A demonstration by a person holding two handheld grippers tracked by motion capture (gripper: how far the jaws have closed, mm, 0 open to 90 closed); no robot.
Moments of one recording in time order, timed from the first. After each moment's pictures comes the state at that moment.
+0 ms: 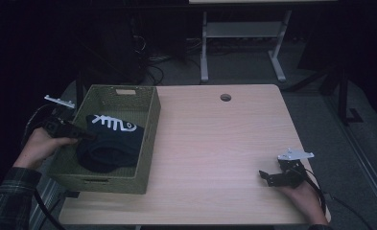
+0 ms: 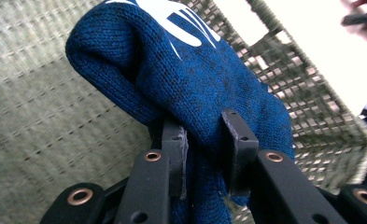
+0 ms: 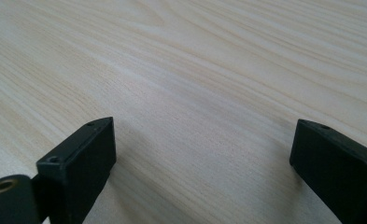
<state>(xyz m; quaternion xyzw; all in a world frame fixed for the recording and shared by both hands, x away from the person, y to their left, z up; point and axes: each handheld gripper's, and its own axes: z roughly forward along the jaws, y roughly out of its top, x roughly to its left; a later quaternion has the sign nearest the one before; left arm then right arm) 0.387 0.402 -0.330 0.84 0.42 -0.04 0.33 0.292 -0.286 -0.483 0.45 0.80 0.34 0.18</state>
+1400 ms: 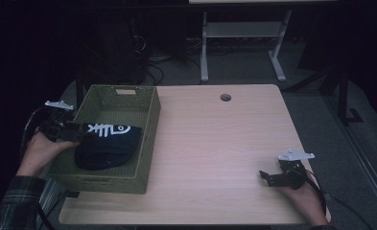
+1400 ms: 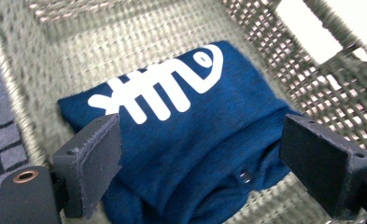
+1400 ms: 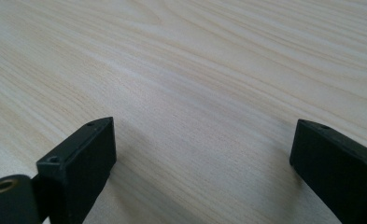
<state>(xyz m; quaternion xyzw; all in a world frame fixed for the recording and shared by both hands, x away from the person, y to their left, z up) 0.364 0.387 -0.320 0.82 0.47 0.11 0.30 0.290 -0.286 -0.483 0.46 0.80 0.34 0.18</state>
